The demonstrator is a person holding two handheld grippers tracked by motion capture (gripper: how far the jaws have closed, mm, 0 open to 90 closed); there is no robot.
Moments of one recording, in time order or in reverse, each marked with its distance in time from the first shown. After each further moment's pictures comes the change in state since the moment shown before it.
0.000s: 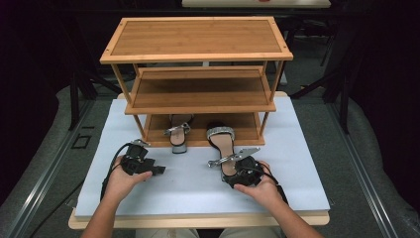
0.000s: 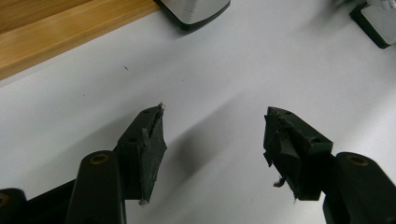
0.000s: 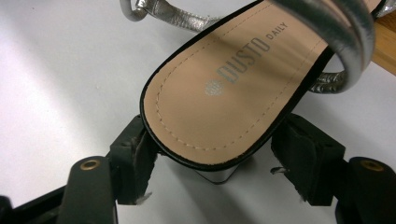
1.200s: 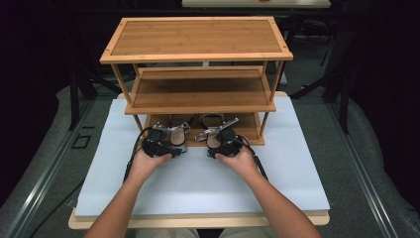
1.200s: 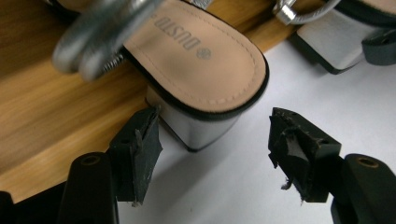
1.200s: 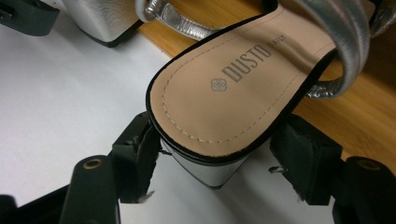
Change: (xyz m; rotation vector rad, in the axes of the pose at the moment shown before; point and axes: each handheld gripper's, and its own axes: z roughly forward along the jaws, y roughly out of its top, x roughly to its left) left arm -0.003 0.061 0.047 -0.084 0.069 0.053; right arm -0.026 0.087 0.050 0.009 -0.024 0.063
